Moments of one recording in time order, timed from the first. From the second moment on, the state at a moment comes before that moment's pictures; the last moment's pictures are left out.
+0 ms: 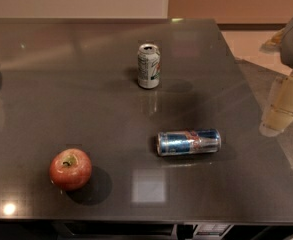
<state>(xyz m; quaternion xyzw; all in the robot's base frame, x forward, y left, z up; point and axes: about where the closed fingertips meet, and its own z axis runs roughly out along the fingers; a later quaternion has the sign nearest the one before) 0.438 -0.217 0.976 -0.60 0.78 -0.03 0.16</state>
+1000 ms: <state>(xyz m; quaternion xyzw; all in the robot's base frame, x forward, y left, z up) 0.447 -0.189 0.959 -0.64 0.75 -0.03 0.15</state>
